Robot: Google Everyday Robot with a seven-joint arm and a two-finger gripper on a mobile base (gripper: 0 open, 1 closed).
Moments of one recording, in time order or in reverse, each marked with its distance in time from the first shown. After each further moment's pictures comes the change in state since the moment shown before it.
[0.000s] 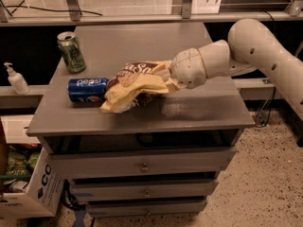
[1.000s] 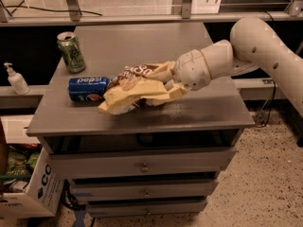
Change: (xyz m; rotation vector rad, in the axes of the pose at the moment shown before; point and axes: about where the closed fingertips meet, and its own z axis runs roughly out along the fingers) arm 0.003 0.012 -0.005 -0.051 0.021 -0.020
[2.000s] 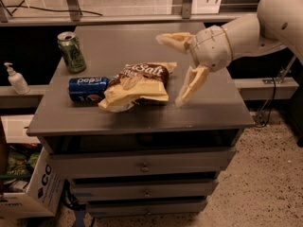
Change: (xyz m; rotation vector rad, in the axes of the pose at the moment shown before) arm -0.042 -0.006 -0.052 0.047 0.027 -0.088
